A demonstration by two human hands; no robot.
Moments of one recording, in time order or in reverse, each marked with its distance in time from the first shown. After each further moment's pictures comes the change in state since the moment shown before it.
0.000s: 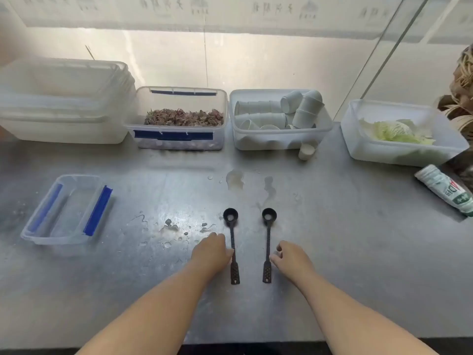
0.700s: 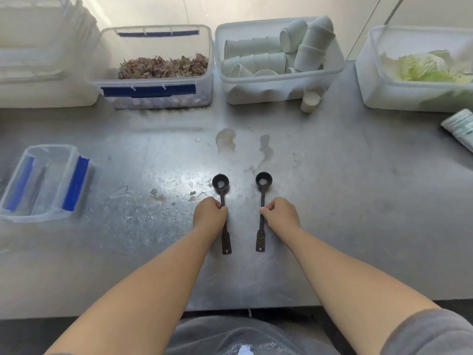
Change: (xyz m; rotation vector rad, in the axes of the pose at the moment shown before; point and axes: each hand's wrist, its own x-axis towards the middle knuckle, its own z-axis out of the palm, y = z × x) left_hand 0.033 0.028 0.015 -0.435 0.113 -0.307; right_hand 0.045 -0.002 0.010 0.366 0.067 0.100
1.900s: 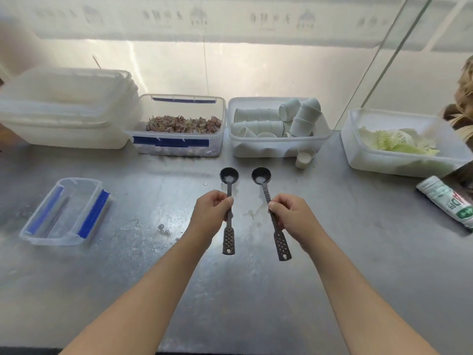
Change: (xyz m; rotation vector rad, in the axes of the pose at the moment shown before) left_hand -0.049 0.076 -0.095 -0.777 0.025 0.284; right_hand -0.048 -0.080 -0.119 0.511 -0.081 -0.416
